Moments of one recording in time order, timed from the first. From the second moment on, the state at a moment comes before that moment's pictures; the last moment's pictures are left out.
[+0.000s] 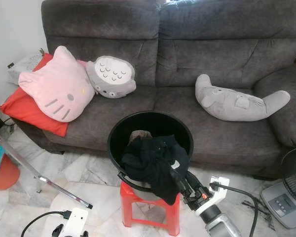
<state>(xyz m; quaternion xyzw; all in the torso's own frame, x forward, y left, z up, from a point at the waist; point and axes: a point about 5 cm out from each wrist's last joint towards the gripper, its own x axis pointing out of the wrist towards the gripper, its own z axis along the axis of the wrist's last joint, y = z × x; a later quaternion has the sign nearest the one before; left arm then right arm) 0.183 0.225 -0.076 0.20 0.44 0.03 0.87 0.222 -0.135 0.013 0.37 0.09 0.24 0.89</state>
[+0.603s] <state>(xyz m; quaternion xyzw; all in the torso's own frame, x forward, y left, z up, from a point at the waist) 0.183 0.225 -0.076 0.21 0.44 0.03 0.87 0.212 -0.133 -0.017 0.36 0.16 0.22 0.89</state>
